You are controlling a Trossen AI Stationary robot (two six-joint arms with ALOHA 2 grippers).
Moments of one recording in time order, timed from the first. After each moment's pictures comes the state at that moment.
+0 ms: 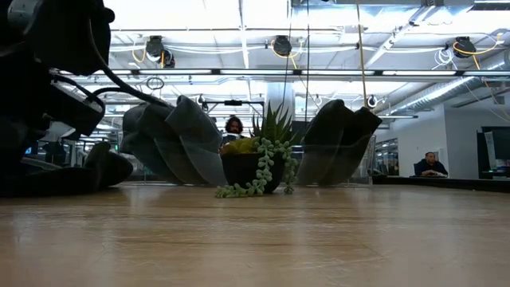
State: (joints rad) left arm -0.47 1.69 0.87 -1.03 0.01 -1.01; right arm -0.40 1.12 1.09 0.20 -0.68 0.34
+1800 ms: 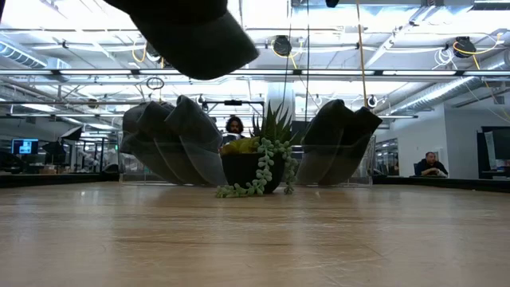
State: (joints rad) left arm -0.08 1.68 2.28 -1.57 0.26 -0.37; right arm -0.31 1.08 1.09 -0.05 -0.57 0.17
